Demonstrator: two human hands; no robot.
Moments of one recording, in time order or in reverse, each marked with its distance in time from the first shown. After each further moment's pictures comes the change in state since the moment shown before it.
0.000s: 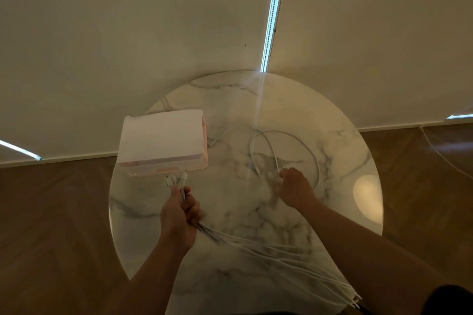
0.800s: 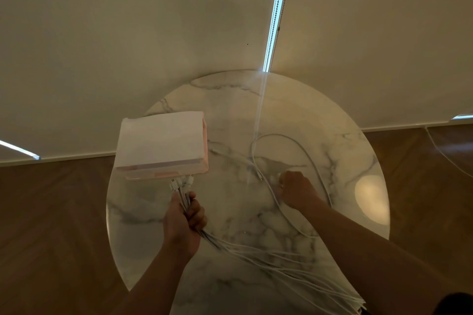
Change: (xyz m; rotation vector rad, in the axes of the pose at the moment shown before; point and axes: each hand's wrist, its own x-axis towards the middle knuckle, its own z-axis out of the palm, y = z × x) left_hand 0.009 -0.006 0.001 -0.065 -0.053 -0.084; right_hand 0.011 -0.004 -0.010 -0.031 -0.138 0.101
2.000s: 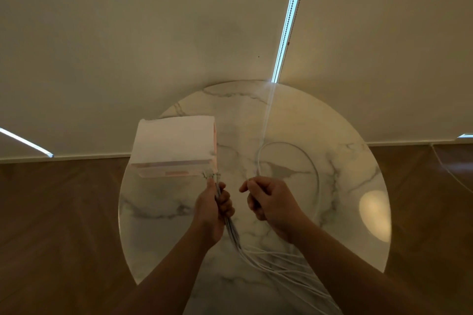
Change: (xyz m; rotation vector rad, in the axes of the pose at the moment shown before) left_hand -0.011 -0.010 0.041 0.210 -0.033 -0.036; right_hand -0.102 -0.093 -0.049 1.298 -0.143 -0.173
